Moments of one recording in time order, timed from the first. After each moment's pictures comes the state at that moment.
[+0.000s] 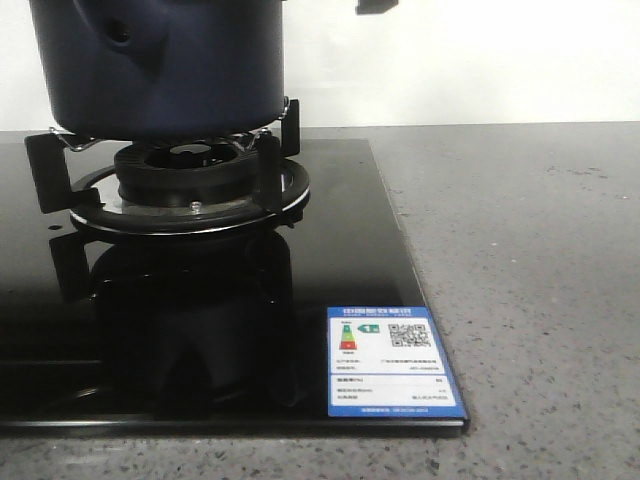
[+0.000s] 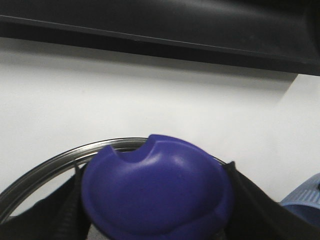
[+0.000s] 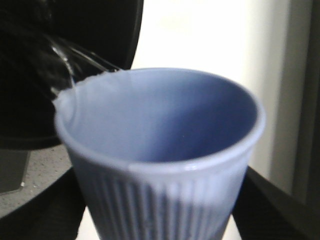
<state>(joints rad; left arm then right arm) -0.29 1.10 -0.96 -0.38 -0.10 0.24 0.65 1.58 -1.31 -1.43 0.23 -0.15</state>
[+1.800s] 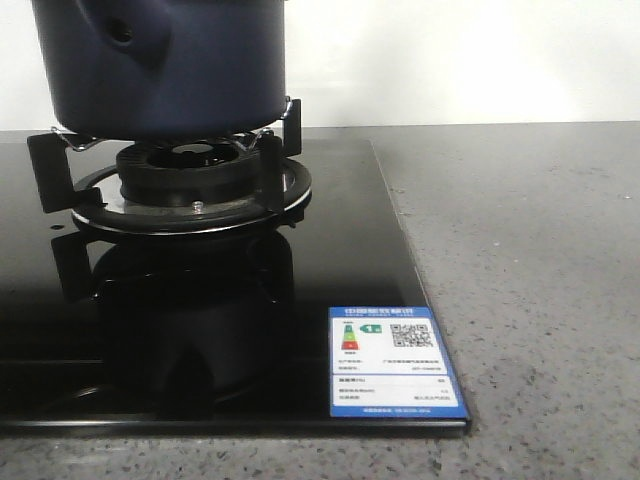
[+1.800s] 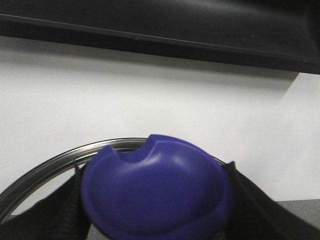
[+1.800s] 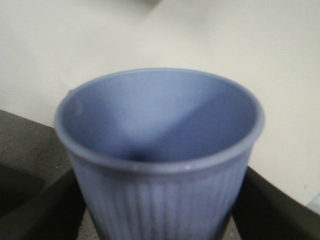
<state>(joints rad) -0.29 1.10 -0.96 -0.38 -0.09 0.24 0.46 1.24 -1.14 -1.14 0.51 0.89</state>
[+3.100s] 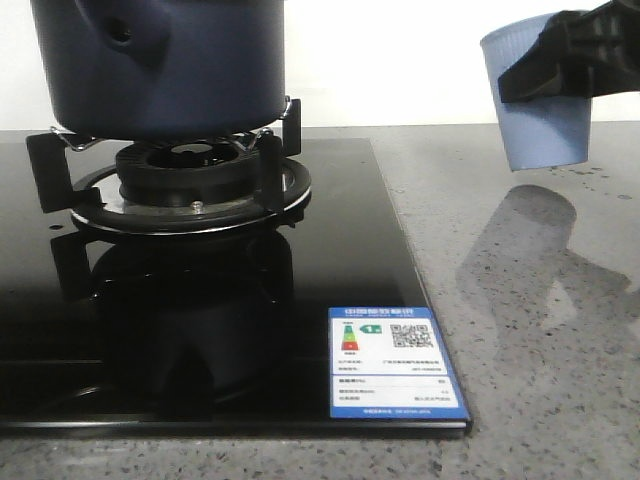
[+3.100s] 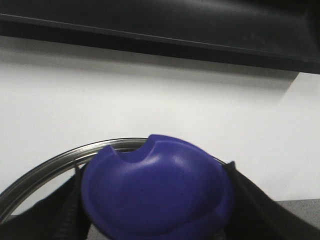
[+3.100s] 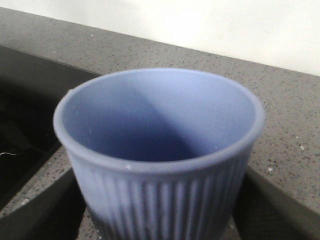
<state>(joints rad) -0.29 1.10 -0.96 -0.38 -0.09 0.24 -0.03 1.48 -0.82 -1.20 -0.44 1.01</state>
